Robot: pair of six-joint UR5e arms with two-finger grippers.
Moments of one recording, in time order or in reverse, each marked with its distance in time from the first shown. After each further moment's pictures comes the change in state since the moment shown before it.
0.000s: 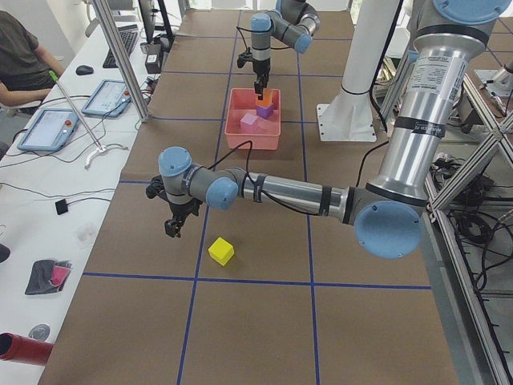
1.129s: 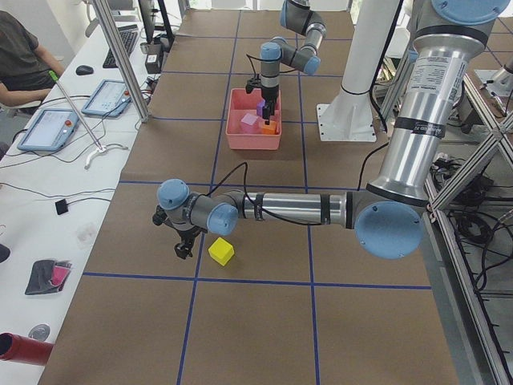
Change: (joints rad) left arm 0.044 0.019 0.123 -0.049 -0.097 -0.031; right arm -0.093 0.073 -0.183 0.159 -0.073 0.075
